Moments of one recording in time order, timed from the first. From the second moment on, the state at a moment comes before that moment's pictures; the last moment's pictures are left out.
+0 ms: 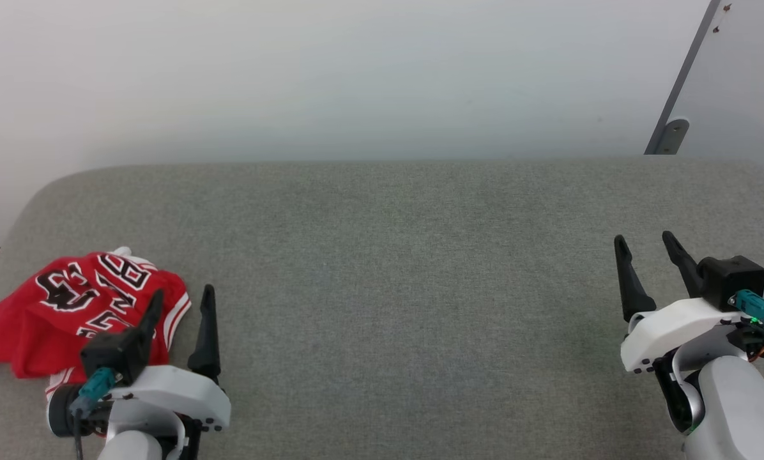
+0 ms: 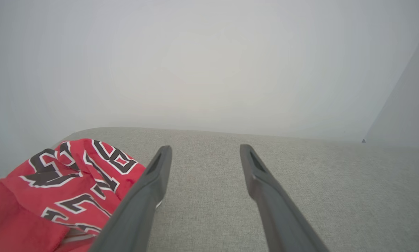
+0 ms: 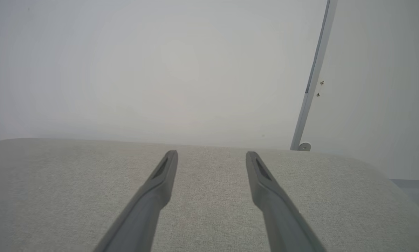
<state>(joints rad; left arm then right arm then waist) -0.19 0.22 -0.05 0.31 -0.33 0.00 -0.20 -0.43 -0.13 0.01 0.57 0.16 0.13 -0.20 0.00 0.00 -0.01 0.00</state>
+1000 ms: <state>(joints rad) -0.24 0.17 0.06 0.48 -0.20 -0.10 -0.26 -0.42 -0.12 -0.06 0.63 0.01 0.13 -0.26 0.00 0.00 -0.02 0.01</state>
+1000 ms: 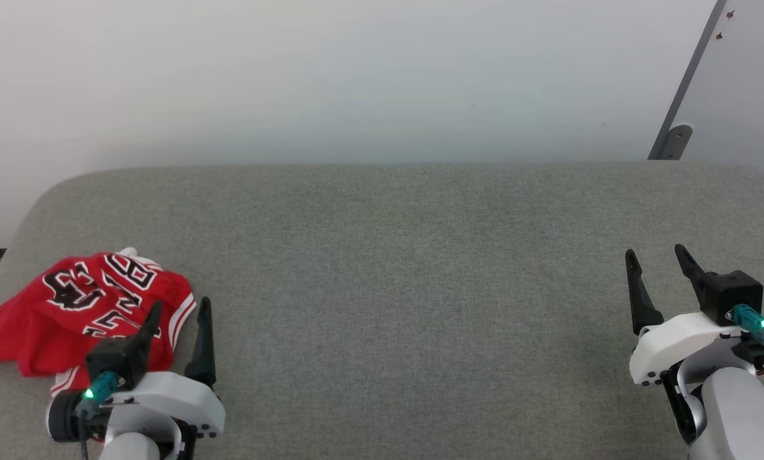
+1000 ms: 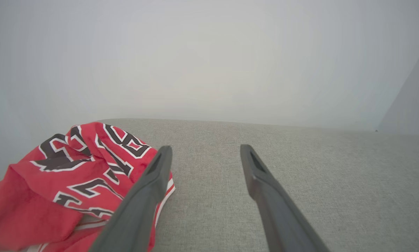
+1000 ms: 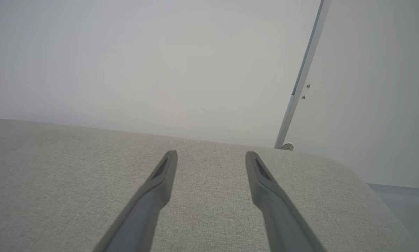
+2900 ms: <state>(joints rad) -0.17 0.11 0.15 0.41 -0.12 -0.05 -0.26 -0.39 -0.09 0.25 0.56 0.22 0.13 -0.26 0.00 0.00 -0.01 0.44</state>
